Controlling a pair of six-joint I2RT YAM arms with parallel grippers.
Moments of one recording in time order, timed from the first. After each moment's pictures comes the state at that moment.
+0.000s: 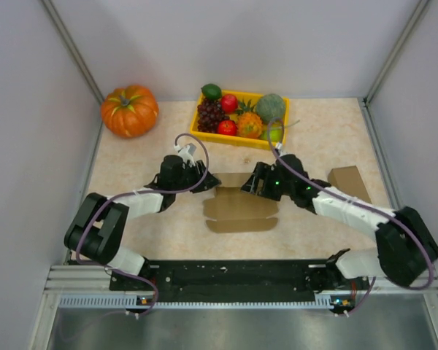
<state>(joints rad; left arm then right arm) -0.41 1.51 0.61 0.40 0.41 -0.68 0.65 1.38 0.68 0.05 -0.13 0.91</state>
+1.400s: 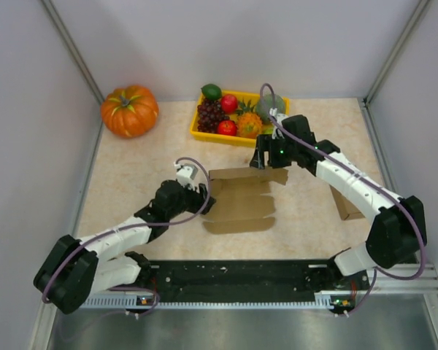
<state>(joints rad) -0.52 1.11 0.39 0.27 0.17 -0.40 0.46 1.44 1.17 -0.48 -0.24 0.34</state>
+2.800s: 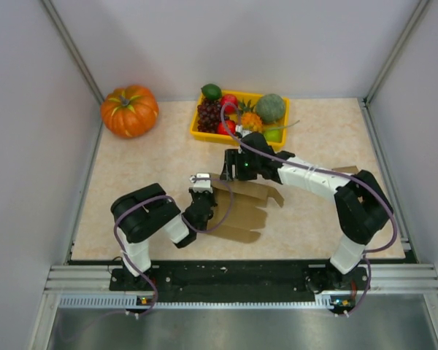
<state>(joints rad) -0.87 1.86 0.38 1.30 -0.75 -0.22 0.71 1.71 1.16 -0.18 -0.15 0.54</state>
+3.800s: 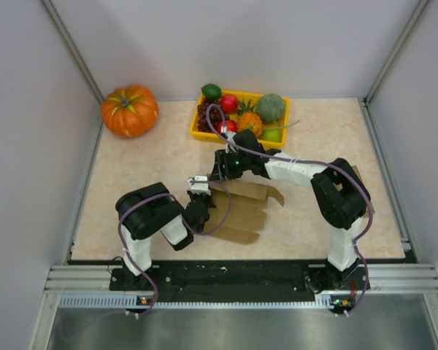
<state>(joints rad) -0.86 1.91 0.32 1.47 -0.68 -0.19 0.70 1.91 1.29 -0.10 -0.42 0.47</state>
